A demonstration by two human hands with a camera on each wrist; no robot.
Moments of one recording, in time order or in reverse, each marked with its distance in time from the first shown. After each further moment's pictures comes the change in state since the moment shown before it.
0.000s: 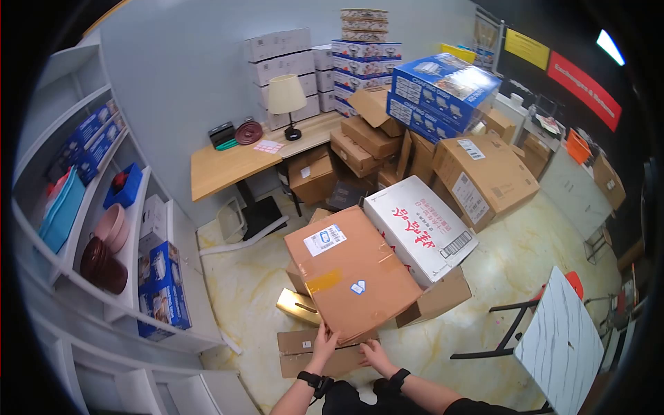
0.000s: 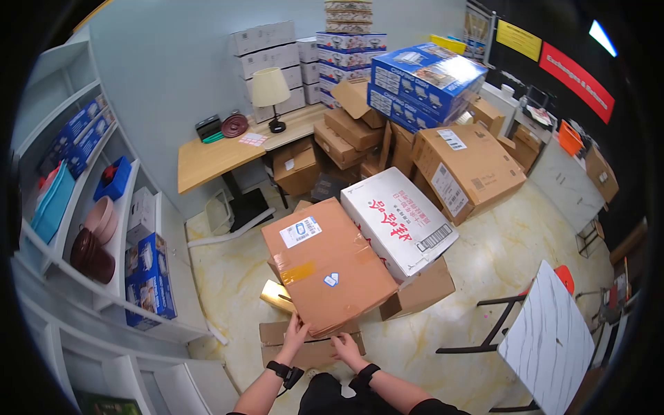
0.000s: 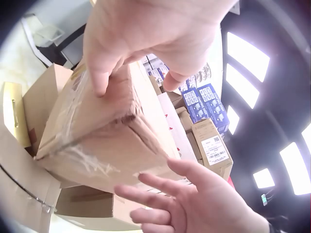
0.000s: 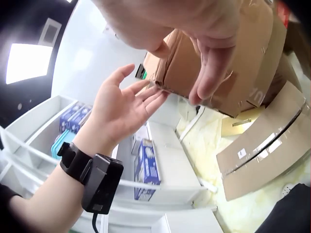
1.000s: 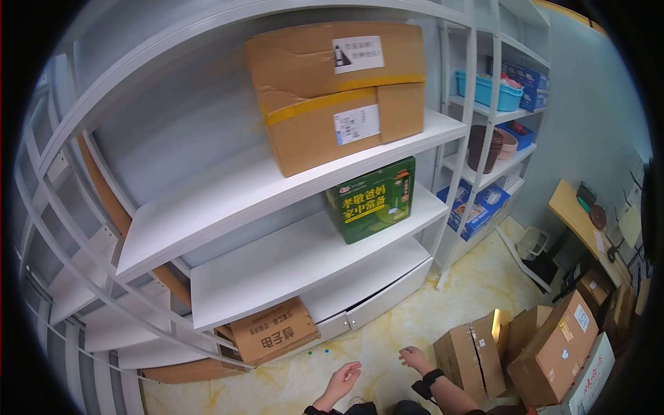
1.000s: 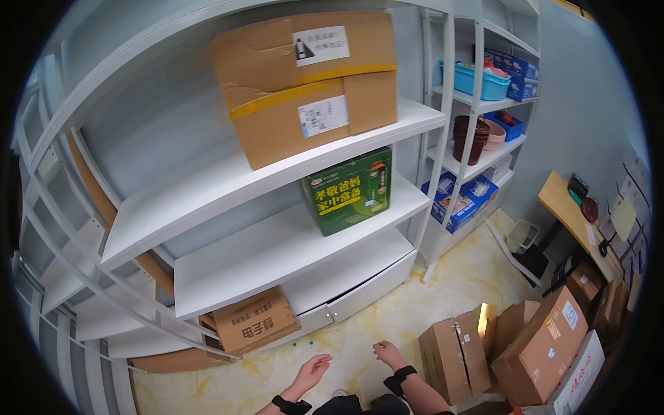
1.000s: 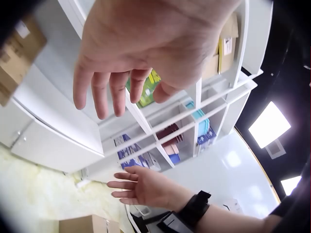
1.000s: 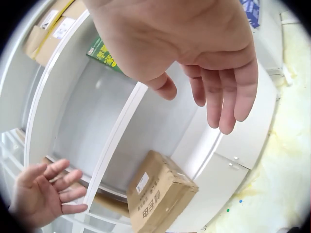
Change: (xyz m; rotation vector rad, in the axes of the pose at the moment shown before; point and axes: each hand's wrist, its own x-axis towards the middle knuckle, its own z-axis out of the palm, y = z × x) left_hand -0.621 0.006 0.036 0.065 1.398 -0.032; right_hand -0.230 0.214 0.223 -1.216 -1.256 -0.189
